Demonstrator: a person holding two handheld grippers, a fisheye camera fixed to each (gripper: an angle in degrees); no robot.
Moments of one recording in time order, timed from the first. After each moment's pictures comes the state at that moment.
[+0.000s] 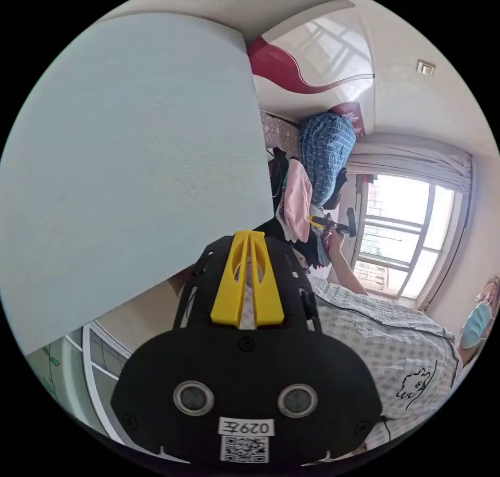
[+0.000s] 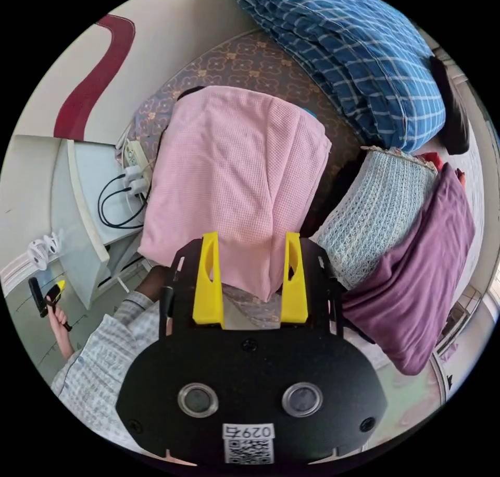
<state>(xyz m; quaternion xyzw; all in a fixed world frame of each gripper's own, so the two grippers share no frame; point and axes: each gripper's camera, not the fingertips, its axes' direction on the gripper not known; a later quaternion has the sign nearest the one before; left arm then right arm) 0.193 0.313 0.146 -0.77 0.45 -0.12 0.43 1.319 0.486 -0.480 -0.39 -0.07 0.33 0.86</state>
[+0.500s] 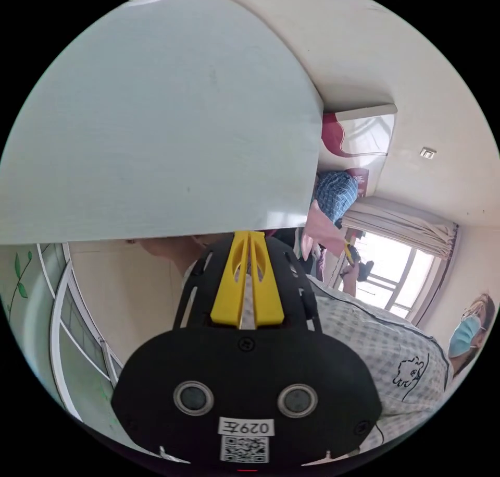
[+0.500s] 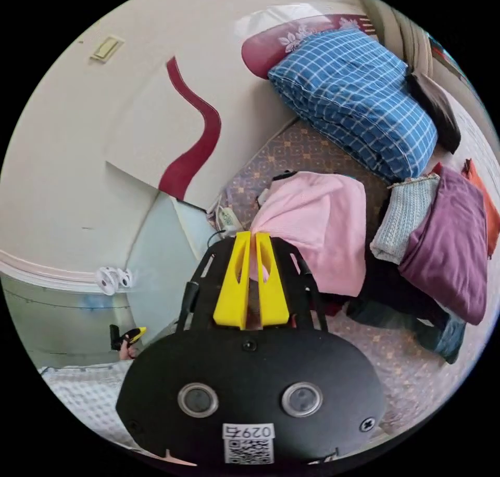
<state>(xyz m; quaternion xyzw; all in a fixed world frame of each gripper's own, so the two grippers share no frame) -0.087 0.337 0.223 -0.78 0.38 -0.26 0.43 1.120 0.364 -0.527 0.00 -0.19 0.41 0.89</state>
